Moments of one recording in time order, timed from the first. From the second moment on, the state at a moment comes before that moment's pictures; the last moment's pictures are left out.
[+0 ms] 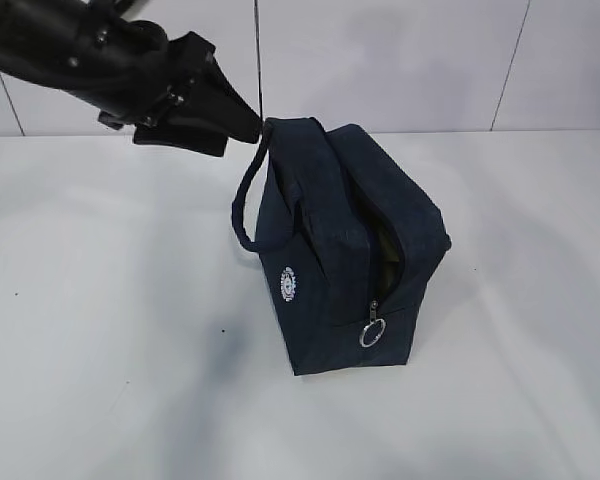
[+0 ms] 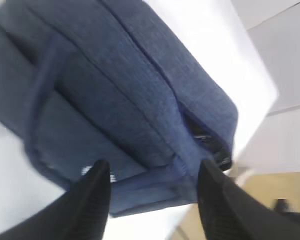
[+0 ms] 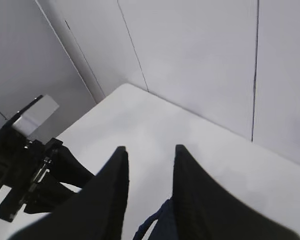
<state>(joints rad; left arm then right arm) -0.35 1.74 -1.38 -0.95 0.90 0.54 0.10 1.84 -1.93 0.86 1.08 -0.51</state>
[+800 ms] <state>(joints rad) -0.35 1.49 -1.38 -0.65 0.74 0.55 0.10 1.17 -1.39 0.89 0.83 -0.86</state>
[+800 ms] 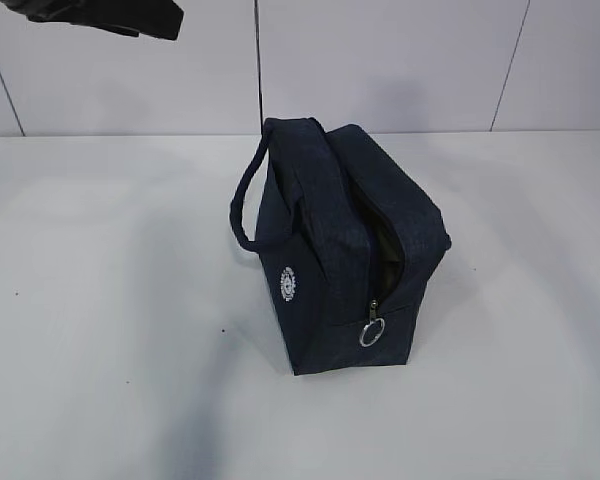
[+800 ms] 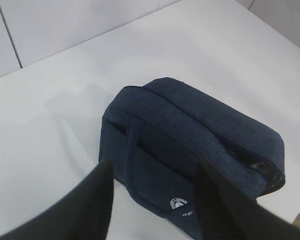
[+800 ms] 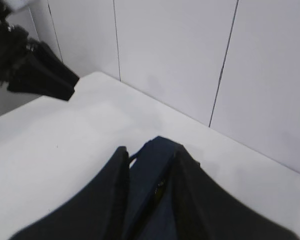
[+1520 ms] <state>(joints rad) -0.48 1.27 -1.05 -0.62 0.63 0.67 0.10 0.82 -0.60 0.95 0.73 -1.06</state>
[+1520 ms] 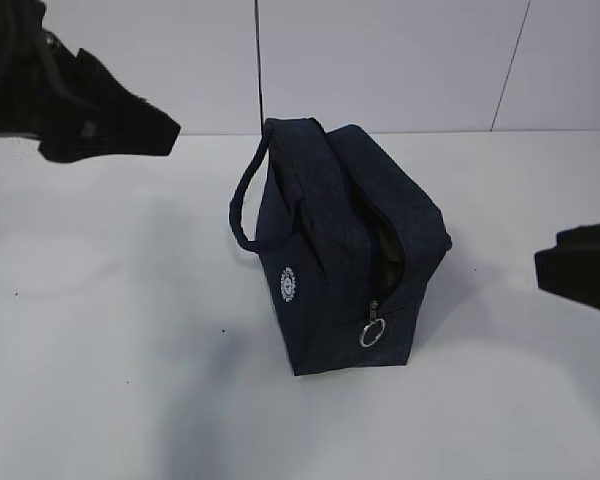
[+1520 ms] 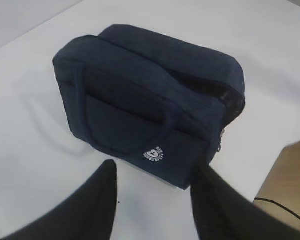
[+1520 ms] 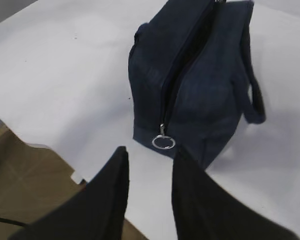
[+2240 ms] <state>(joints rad) -0.48 1.22 -0.93 -0.62 0.62 0.68 0.15 1.22 -0.56 1.22 0.73 -1.12</state>
